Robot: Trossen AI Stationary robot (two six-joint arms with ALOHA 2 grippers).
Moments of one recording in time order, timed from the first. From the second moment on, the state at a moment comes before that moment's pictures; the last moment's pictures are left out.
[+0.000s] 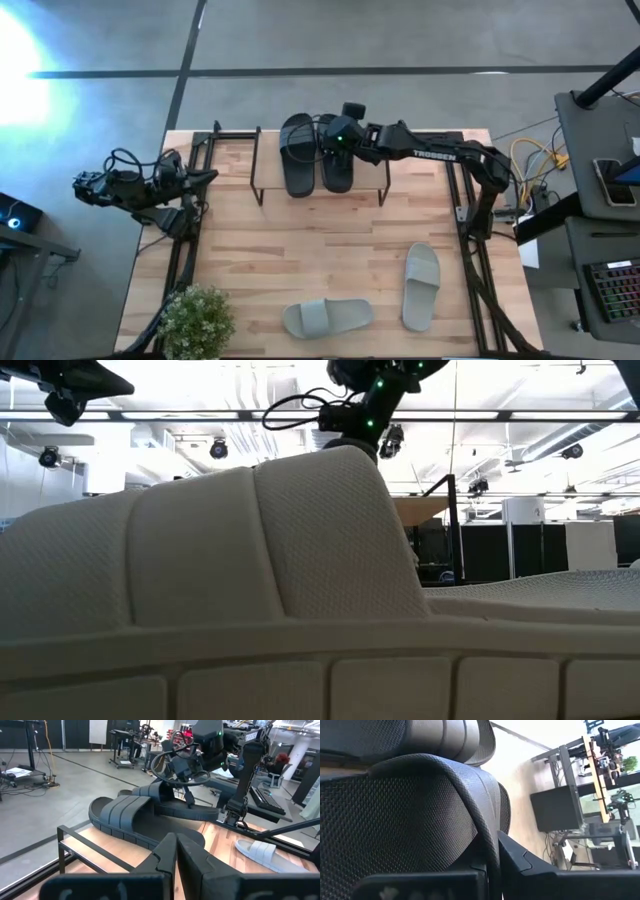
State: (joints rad) left arm -0.35 0.20 0.64 -0.61 -0.80 -0.31; right arm -0.31 1.82 1.60 -0.54 0.60 -0.53
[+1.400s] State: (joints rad) left arm -0.35 0.20 0.63 -0.64 -0.79 -0.31; right arm -0.24 1.82 1.65 -0.72 0.54 -0.18
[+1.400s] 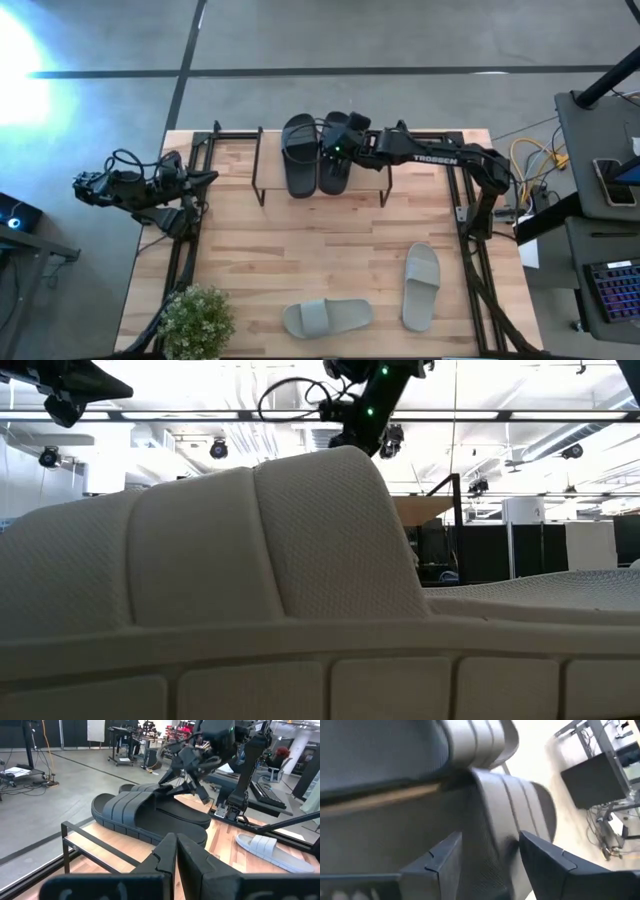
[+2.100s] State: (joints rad) left arm -0.34 0.30 0.67 -0.58 -0.64 -0.50; right arm -0.15 1.82 2.00 -1.32 0.46 0.33
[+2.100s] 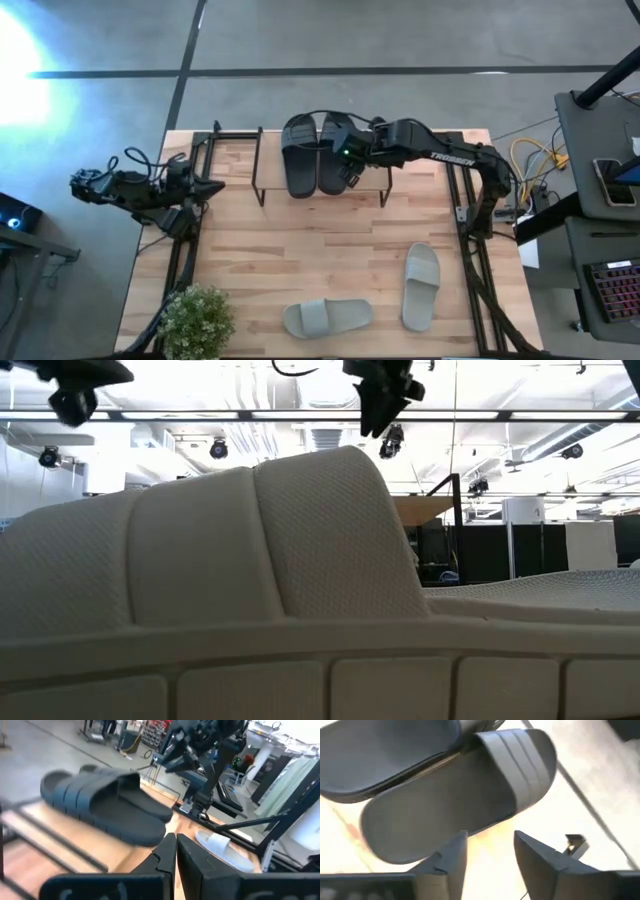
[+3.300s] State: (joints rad) left arm -0.31 0.49 0.86 -0.77 -0.40 -0.28; right arm 0.45 1.81 1.74 -0.93 0.17 1.69
